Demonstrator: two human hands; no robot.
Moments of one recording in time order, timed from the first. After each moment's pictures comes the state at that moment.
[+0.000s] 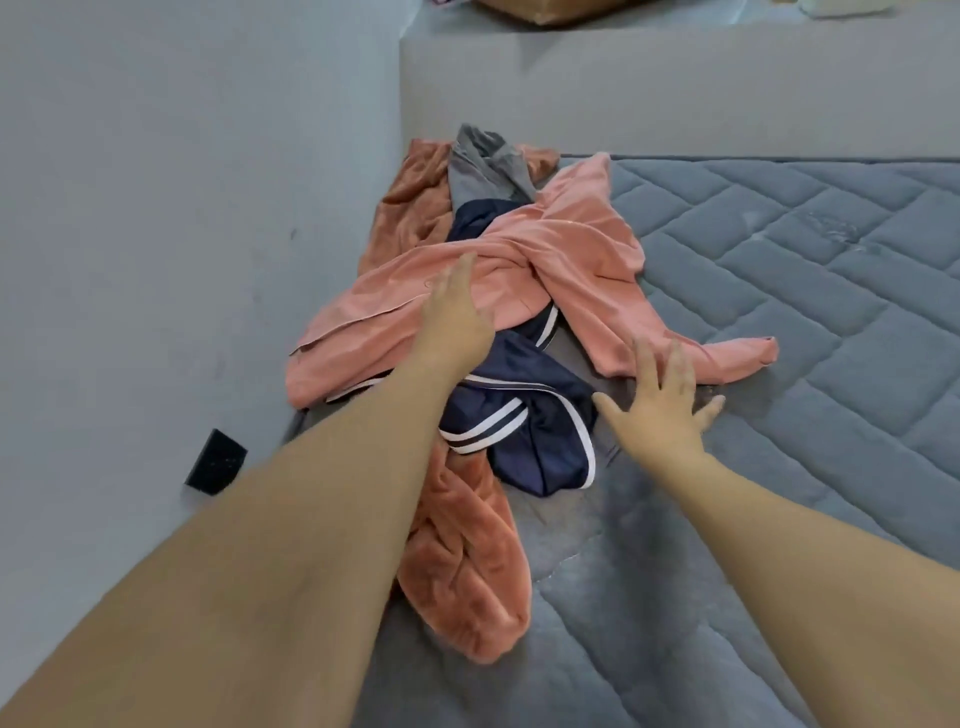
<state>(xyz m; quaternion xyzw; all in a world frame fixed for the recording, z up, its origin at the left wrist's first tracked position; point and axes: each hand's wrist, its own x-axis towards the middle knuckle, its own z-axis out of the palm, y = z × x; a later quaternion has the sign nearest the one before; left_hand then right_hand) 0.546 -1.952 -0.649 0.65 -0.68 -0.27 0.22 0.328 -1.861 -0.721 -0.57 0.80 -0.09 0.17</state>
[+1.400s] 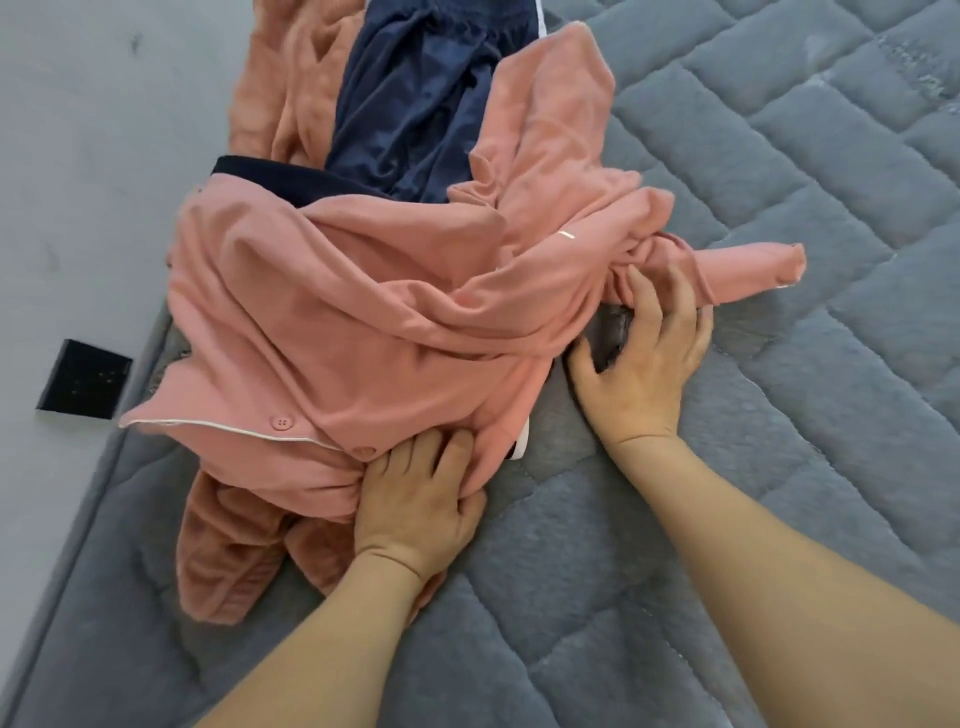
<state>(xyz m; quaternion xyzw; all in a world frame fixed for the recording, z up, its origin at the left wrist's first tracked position) 0.515 -1.778 -0.784 0.59 -0.80 -0.01 0.09 0.302 -1.870 -0.778 -0.61 0.71 -0.35 -0.02</state>
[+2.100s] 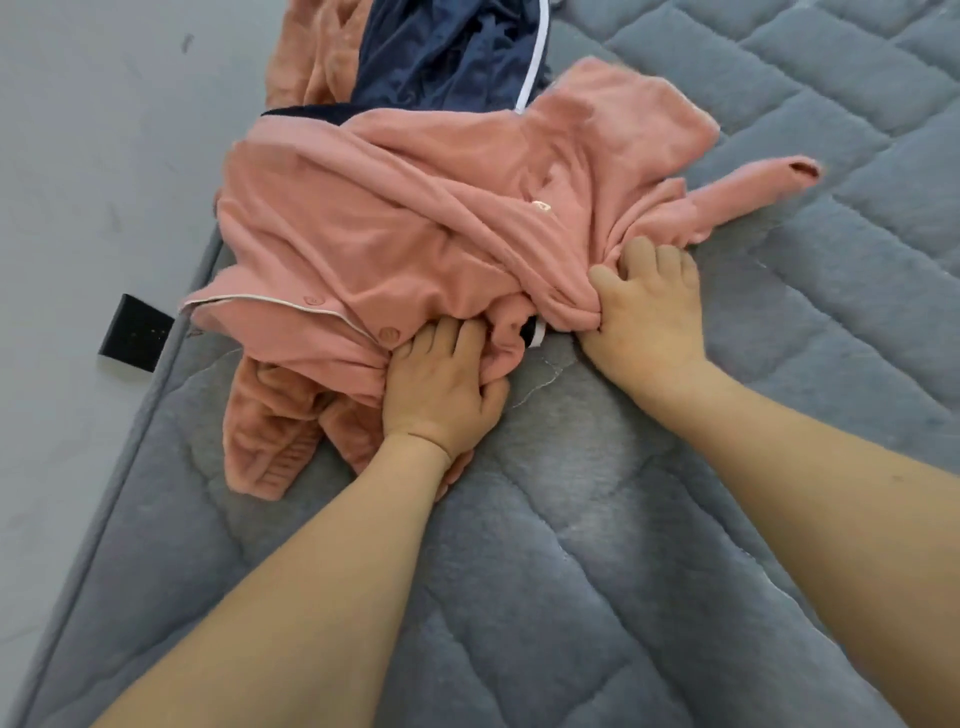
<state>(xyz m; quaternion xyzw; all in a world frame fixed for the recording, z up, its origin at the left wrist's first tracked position) 0.517 -1.774 -0.776 0.58 -0.81 0.00 0.11 0.307 -1.802 -0.761 -0.72 0.67 -0.15 -0.09</state>
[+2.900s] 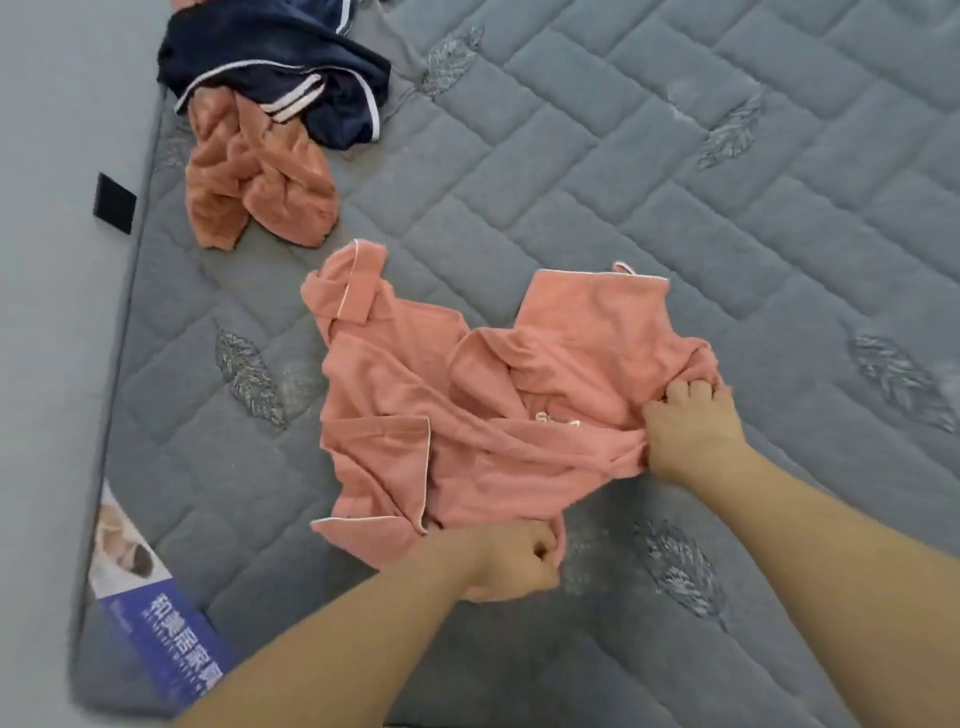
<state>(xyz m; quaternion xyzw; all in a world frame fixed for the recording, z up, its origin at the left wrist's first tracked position) 0.395 -1.287 -0.648 0.39 -0.63 -0.60 -0.30 0.164 -1.315 -0.640 -0.59 0.69 0.35 0.21</state>
